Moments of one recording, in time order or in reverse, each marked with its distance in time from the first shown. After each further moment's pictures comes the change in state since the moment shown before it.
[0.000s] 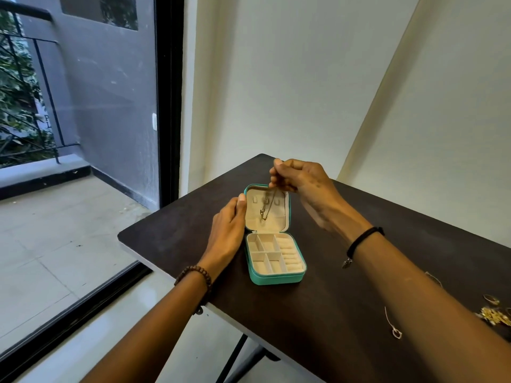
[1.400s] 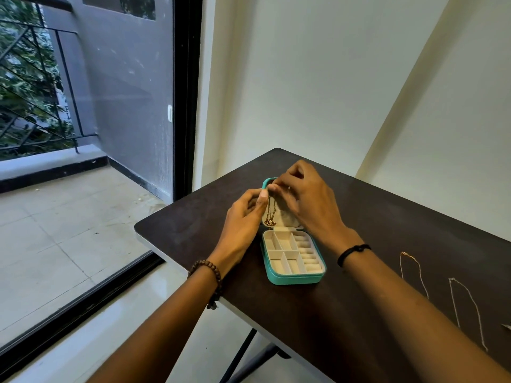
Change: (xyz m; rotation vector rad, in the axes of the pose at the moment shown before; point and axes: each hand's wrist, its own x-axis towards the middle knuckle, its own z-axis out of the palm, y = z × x) left_hand 0.001 0.001 -0.005 -0.284 -0.090 -0.003; right_hand 0.015 0.056 0.016 -0.988 0.140 -0.616
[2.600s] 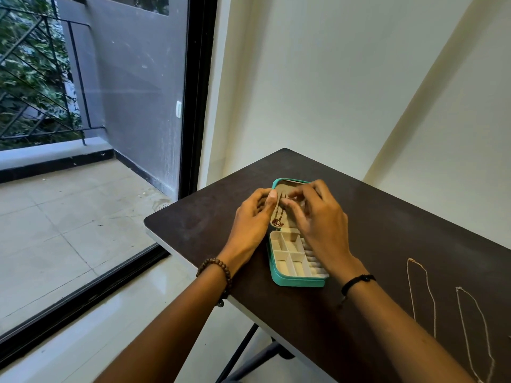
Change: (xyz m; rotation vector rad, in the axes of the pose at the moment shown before) left_hand 0.000 -0.001 0.000 -0.009 0.025 -0.001; right_hand -0.034 -0.009 0.013 0.007 0.126 0.104
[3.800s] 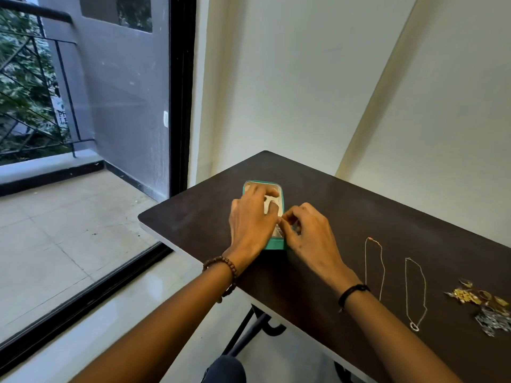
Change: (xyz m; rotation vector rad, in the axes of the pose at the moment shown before) left_hand -0.048 0.045 0.045 0.667 0.193 0.280; right_hand -0.049 -0.011 -0.067 0.068 -0.274 0.225
